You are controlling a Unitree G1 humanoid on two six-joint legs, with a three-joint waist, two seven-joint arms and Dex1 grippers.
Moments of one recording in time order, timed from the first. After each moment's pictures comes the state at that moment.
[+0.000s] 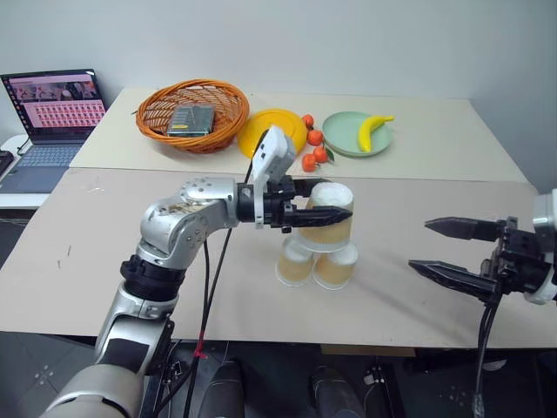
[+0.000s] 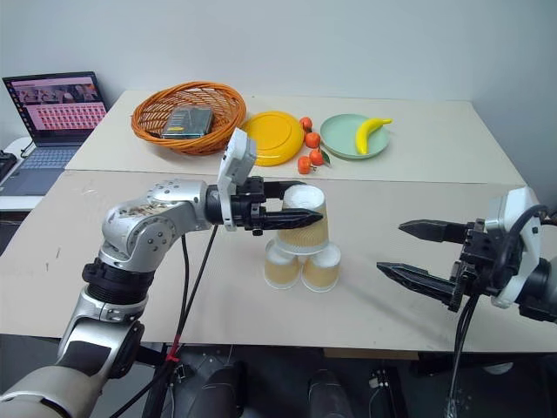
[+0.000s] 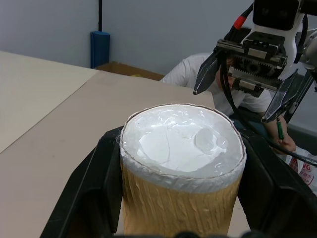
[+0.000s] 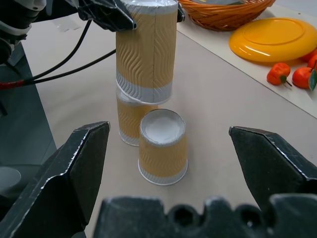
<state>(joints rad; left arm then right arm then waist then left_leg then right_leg) -0.79 0.37 -0.18 -0.13 -0.63 0.74 -0.92 0.08 -0.95 -0.65 -0.54 0.89 0.73 1.03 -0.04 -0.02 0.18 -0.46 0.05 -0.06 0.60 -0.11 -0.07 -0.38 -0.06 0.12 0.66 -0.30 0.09</state>
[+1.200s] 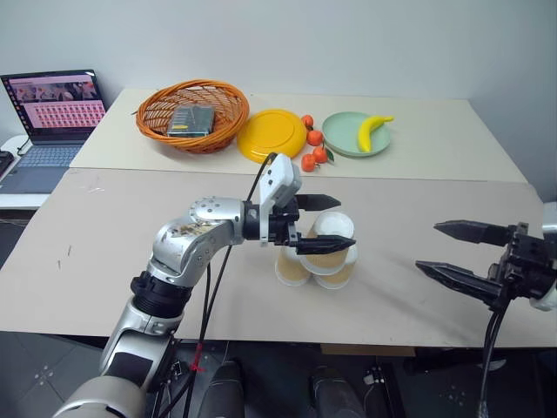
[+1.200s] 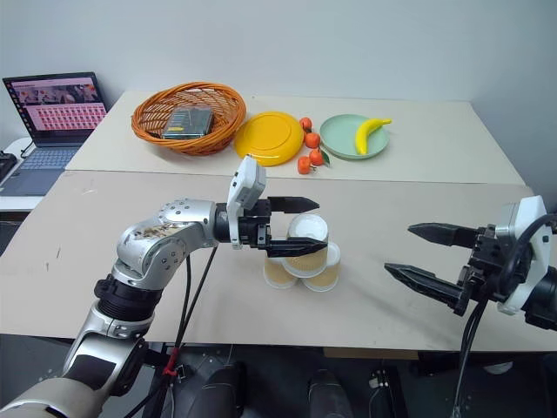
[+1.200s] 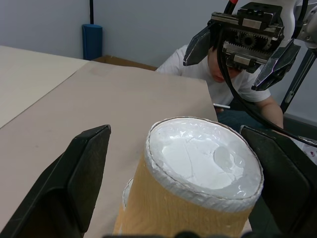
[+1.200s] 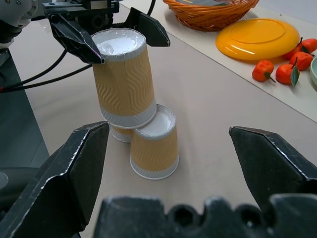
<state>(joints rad) -0.73 0.35 -0.21 -0.16 -0.57 0.70 -0.95 0.10 -0.93 -0.67 -0.53 0.88 0.68 1.02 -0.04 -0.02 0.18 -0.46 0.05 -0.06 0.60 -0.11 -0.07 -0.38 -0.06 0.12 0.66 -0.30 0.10</state>
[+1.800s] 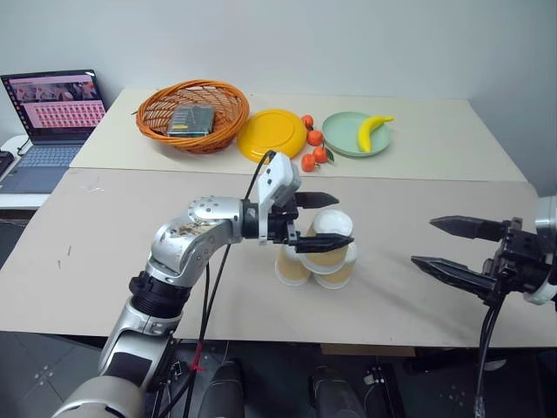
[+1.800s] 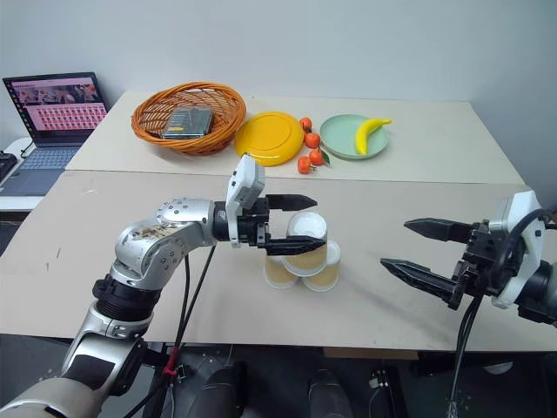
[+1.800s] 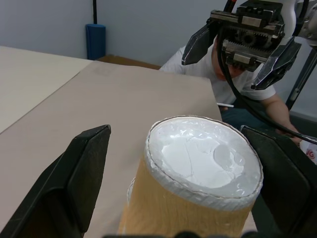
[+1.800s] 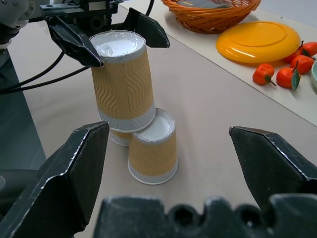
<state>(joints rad) -0.73 0.35 -0.21 -0.17 -0.55 0.68 -0.93 0.06 -0.94 -0.64 -0.53 0.87 0.68 1.00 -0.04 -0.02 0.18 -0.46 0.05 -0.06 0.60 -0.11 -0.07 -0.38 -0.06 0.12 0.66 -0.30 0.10</state>
